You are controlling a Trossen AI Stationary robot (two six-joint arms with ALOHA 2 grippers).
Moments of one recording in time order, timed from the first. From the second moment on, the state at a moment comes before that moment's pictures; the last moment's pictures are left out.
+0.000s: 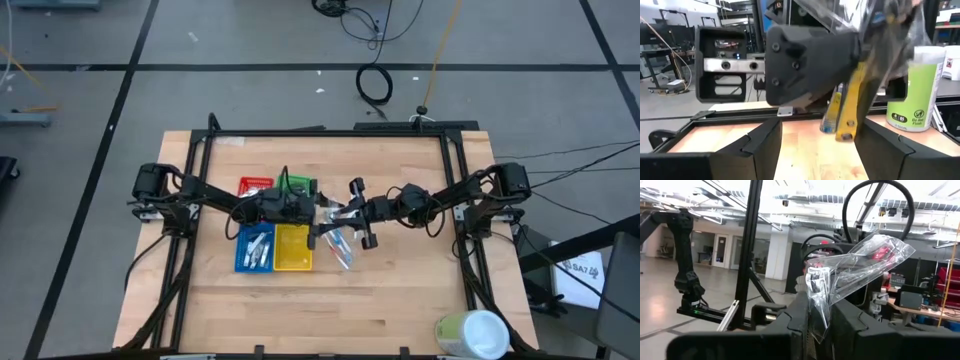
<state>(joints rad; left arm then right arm) -0.03 1.74 0.80 0.99 0.02 0.09 -0.01 1.67 0.57 1.47 -0.27 -0.06</state>
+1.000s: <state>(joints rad) -0.03 1.73 0.80 0.99 0.04 0.13 -0.02 1.67 0.57 1.39 -0.23 0.02</state>
